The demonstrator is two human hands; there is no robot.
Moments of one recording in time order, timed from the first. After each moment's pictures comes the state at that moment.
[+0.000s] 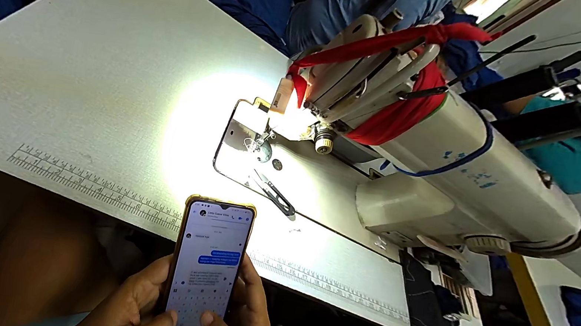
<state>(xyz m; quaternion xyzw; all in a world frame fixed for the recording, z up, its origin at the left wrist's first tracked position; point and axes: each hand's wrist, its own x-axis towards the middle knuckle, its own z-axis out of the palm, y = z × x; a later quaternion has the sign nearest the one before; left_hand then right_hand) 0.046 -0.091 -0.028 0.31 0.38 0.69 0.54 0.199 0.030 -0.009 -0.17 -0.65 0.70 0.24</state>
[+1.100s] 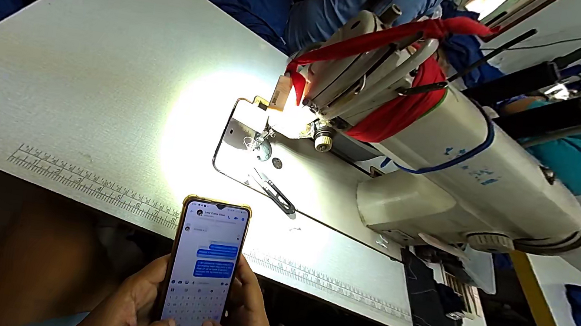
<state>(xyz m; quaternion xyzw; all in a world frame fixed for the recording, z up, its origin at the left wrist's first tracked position) 0.046 -0.093 -0.032 0.30 0.35 0.69 0.56 0.207 0.034 -0.007 -0.17 -0.65 0.72 0.18</state>
